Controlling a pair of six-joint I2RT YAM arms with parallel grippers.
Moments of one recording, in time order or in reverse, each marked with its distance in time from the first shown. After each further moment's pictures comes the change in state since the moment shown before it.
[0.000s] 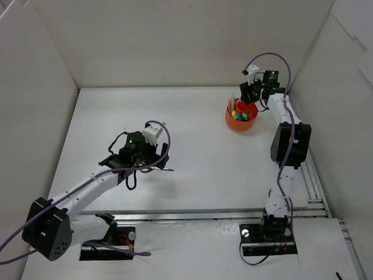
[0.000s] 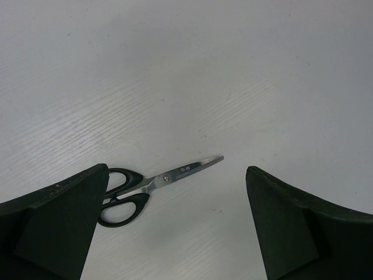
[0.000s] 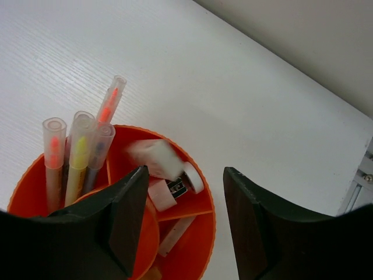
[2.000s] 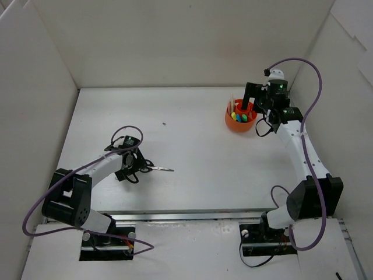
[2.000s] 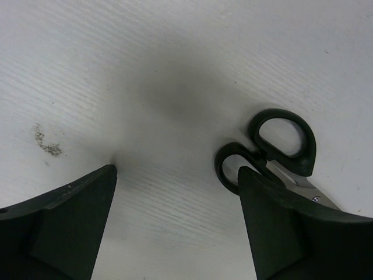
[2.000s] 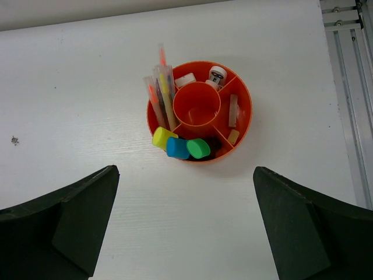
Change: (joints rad) left arm 0.213 0.278 0.031 -0.392 -0.292 -0.743; right arm 0.135 -0.755 -0.550 -0.028 0.430 0.655
